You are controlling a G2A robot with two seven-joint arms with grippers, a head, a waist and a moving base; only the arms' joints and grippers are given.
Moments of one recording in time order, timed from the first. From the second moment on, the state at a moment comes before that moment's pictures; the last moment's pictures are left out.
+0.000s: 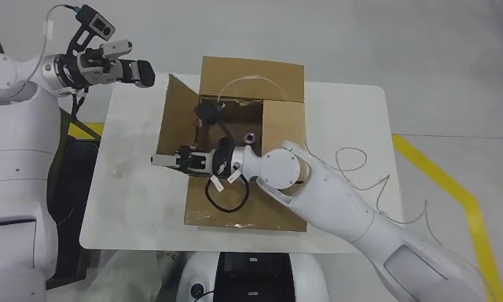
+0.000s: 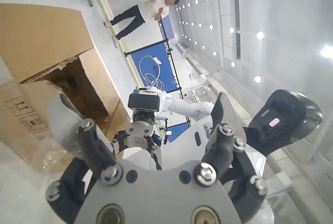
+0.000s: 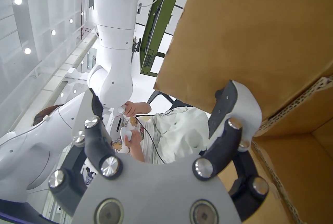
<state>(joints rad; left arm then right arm) 0.66 -0.86 -1.39 -1.09 -0.71 -0.14 -1.54 -0.73 -1.45 0.52 -1.45 0.21 -0.08 0.55</state>
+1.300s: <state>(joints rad) 0.56 -0.93 -1.15 -0.75 -0.49 -0.19 -1.39 -1.18 -1.33 0.98 -1.82 0.05 -0.03 0.65</state>
